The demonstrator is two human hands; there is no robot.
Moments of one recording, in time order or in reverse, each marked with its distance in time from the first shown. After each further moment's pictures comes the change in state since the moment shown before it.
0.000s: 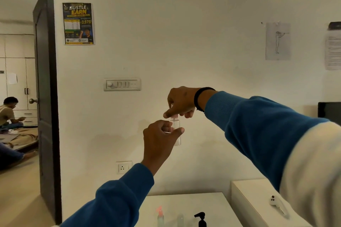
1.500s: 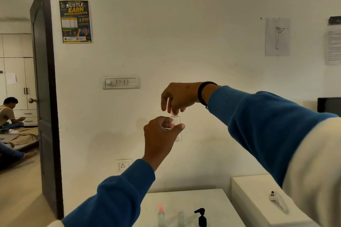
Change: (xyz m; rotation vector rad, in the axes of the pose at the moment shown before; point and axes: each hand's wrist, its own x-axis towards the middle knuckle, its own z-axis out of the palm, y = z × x) left_hand 0.000 0.004 0.003 0.037 0.004 0.024; right_hand -0.004 0.000 -0.004 0.148 -0.046 -0.111
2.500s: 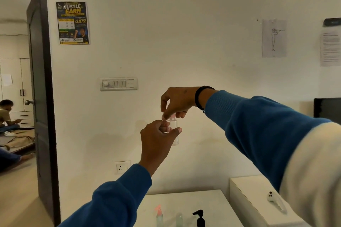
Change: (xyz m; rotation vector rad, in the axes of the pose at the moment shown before) left_hand -0.004 -0.002 -0.001 0.006 -0.004 -0.016; right_hand 0.000 0.004 0.006 0.042 0.012 0.063
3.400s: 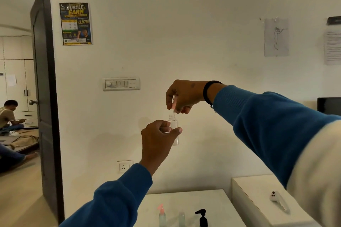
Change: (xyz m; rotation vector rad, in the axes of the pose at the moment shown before) left_hand -0.002 0.000 -0.006 -0.013 0.005 -0.005; right_hand -0.005 0.010 -0.016 0.024 0.032 -0.065
